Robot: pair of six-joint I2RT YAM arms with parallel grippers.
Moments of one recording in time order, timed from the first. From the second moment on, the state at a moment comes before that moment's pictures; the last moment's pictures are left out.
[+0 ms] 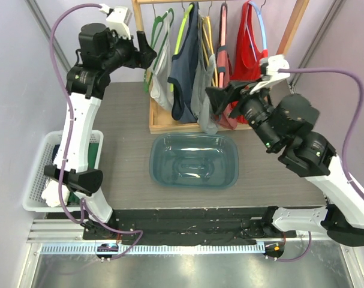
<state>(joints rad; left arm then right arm) -0.27 1.73 2.33 -0.74 0.27 -0.12 0.98 1.15 1.72 -0.40 0.49 0.16</state>
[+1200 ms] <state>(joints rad) -0.38 1.84 2.27 -0.66 0.05 0.01 0.98 1.14 1.60 -0.51 0.47 0.24</state>
